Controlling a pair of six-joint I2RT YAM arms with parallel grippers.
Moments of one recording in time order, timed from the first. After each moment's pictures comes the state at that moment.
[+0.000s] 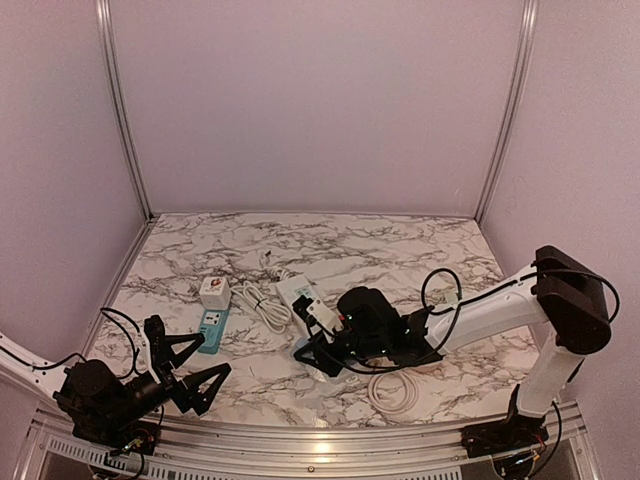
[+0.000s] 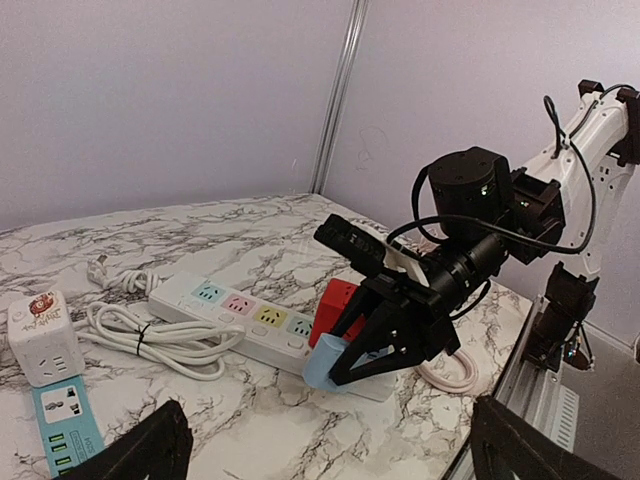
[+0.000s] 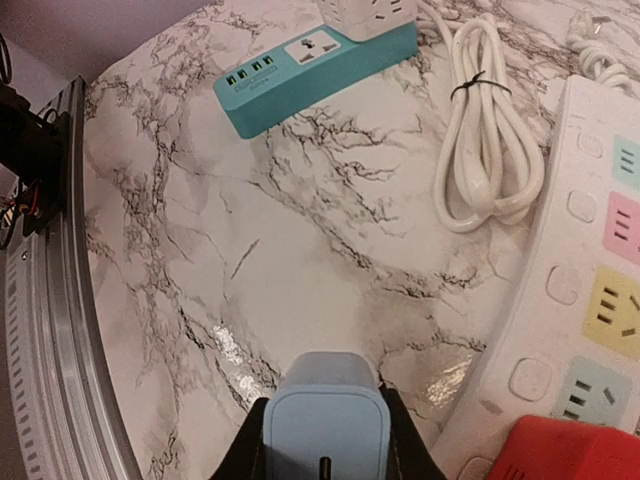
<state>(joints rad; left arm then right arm) -1.64 0.54 0.04 0.53 -0.79 -0.22 1.10 1.73 0.84 0.27 -0.15 0.24</state>
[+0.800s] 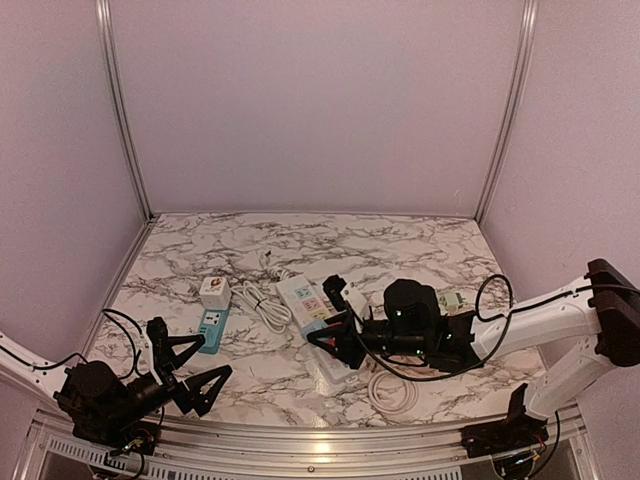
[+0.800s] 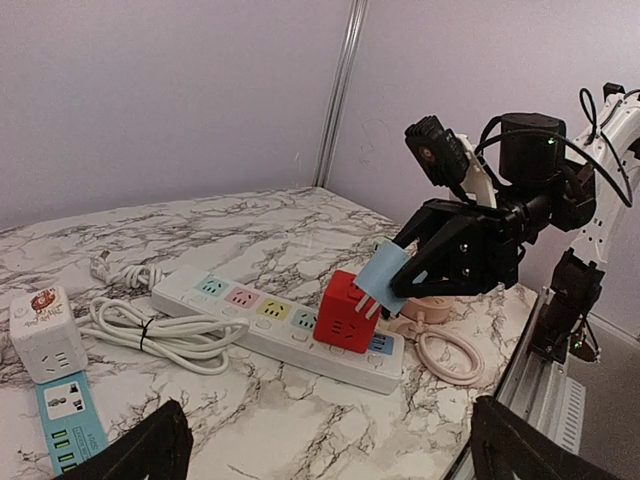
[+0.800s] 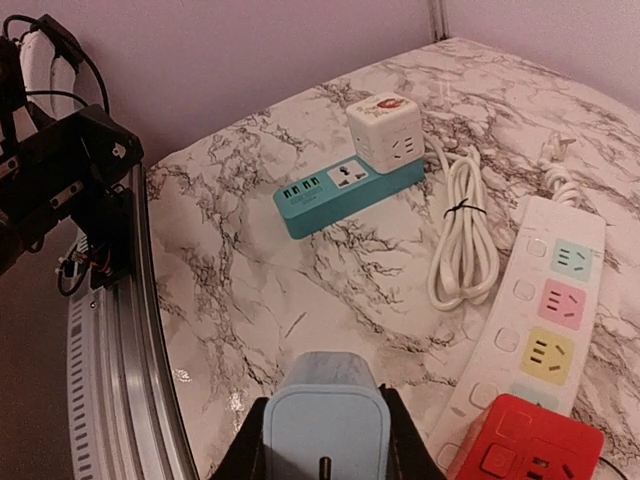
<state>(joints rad) -1.64 0.55 0.04 0.51 -0.80 -0.22 1.10 1.46 0.66 0.44 -0.13 0.23</state>
